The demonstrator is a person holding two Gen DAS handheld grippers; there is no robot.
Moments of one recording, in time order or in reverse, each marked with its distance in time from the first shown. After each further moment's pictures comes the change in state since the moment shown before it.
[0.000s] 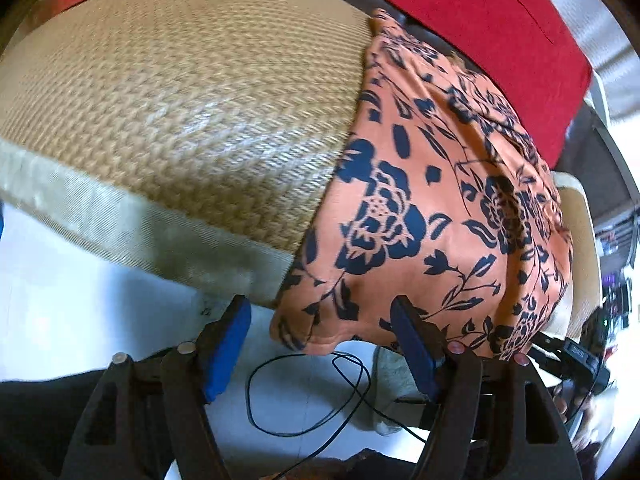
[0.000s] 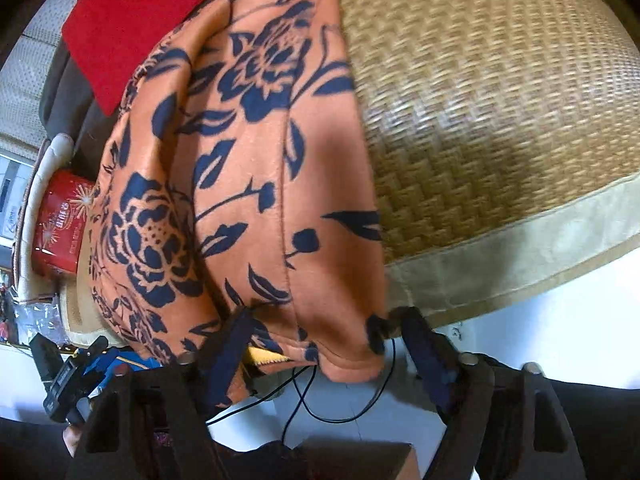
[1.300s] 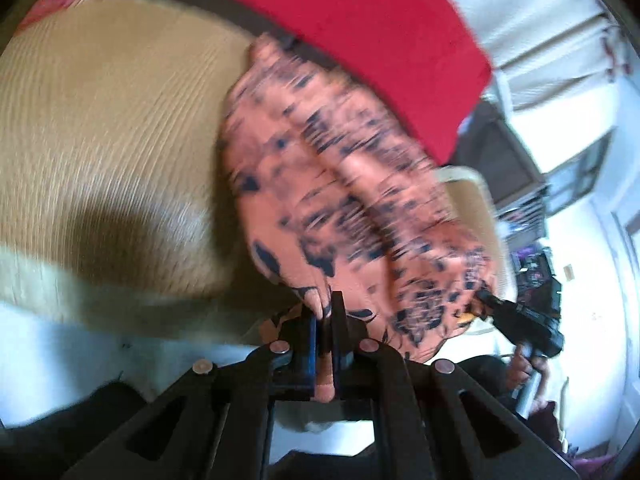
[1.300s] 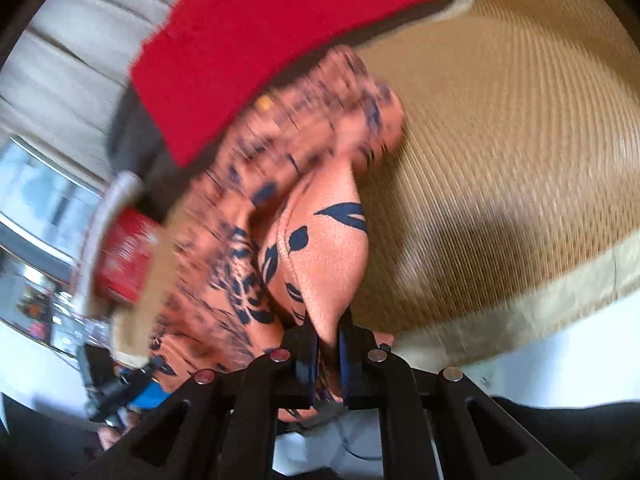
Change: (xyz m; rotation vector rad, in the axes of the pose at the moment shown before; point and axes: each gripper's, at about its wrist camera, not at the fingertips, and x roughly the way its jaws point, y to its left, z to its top) left arm -0.042 -0.055 0.012 0.126 -0.043 -0.391; right arm -0.070 0.021 0.027 -0.039 -0.262 0.225
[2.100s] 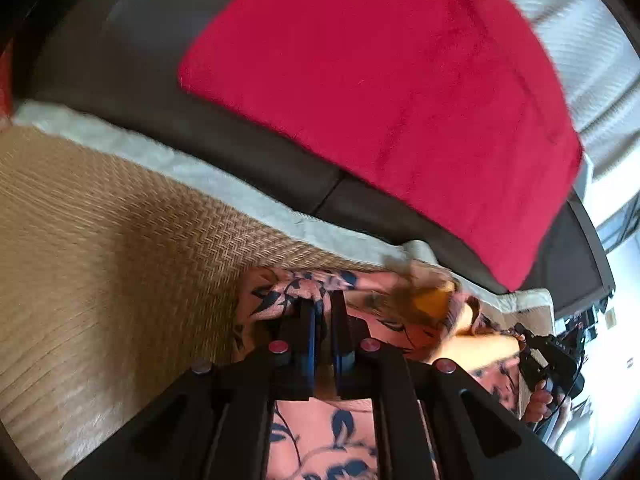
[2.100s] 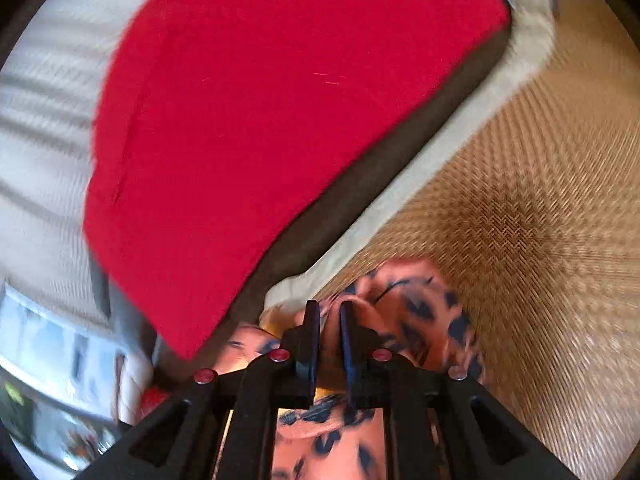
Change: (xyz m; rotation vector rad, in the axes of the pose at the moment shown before) left arm 0.159 0.064 0.313 -0.071 -0.086 0.194; right arm 0.192 0.002 0.289 0.321 -0.188 0.084
